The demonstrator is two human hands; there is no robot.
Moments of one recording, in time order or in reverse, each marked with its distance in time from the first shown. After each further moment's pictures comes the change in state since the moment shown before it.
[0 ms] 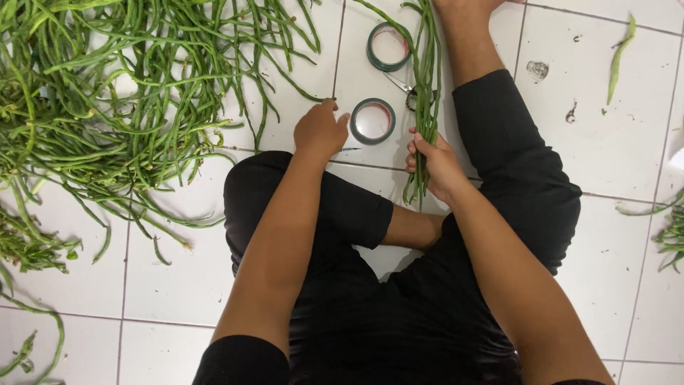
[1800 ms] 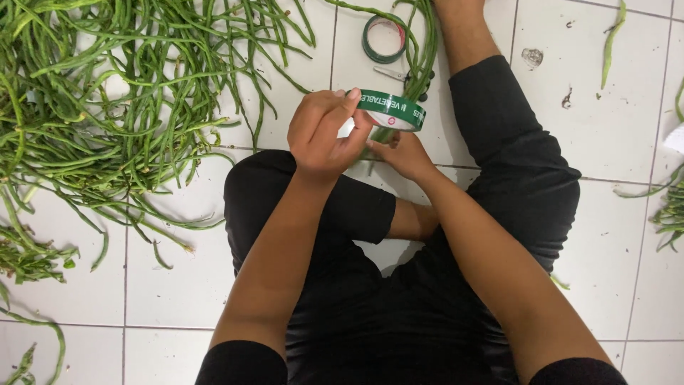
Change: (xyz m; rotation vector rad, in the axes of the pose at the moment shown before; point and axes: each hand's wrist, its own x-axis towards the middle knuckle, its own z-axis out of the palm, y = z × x) left_hand -0.063 0.067 -0.058 -0.326 1.327 1.134; right_hand 0.042 0.053 0.014 -0.780 -0.031 -0.190
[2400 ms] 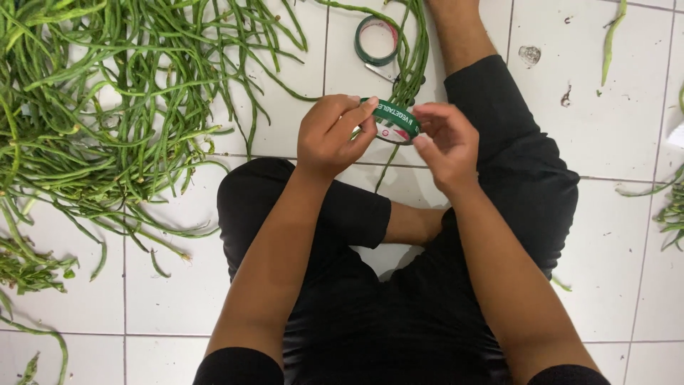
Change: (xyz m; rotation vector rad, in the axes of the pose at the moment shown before) left_hand -0.007 -0.004 0.013 0.003 -0.215 0.087; right_hand -0.048 -0.064 -0.061 0.420 0.258 -0.762
